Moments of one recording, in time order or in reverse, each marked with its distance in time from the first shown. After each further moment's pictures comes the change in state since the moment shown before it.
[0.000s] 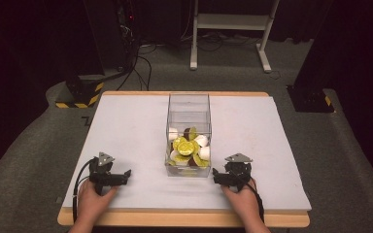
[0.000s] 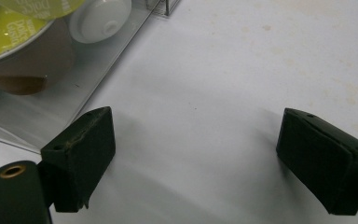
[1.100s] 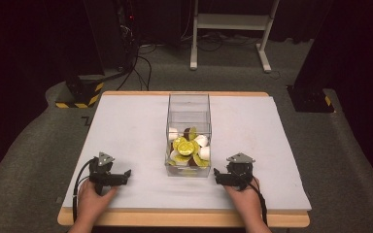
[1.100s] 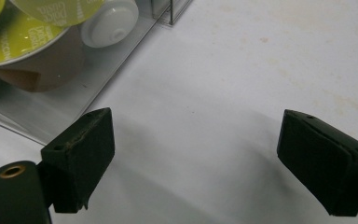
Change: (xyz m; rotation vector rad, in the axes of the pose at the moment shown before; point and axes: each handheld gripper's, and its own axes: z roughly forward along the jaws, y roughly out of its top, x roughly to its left) left arm 0.000 0.000 0.000 0.001 0.000 0.000; right arm -0.005 0.001 -0.007 -0.028 0.026 -0.042
